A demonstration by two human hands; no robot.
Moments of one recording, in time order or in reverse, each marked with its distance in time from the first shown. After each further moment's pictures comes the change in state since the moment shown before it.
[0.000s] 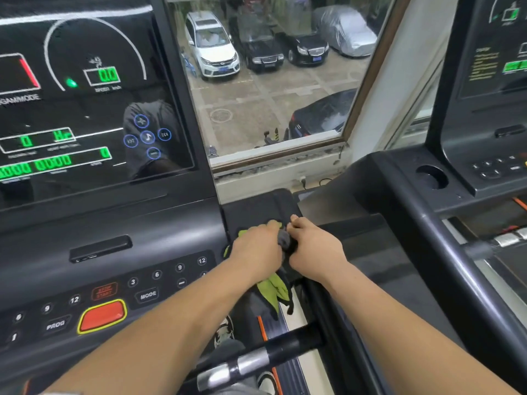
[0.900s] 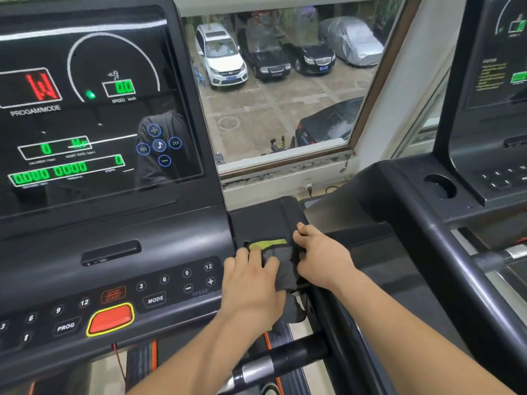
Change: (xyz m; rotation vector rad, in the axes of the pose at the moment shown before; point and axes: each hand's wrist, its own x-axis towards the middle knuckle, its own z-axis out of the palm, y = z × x) left_hand -0.062 -0.005 0.027 0.289 0.156 -0.036; right_hand 0.002 0.006 -0.001 0.025 -0.054 0.002
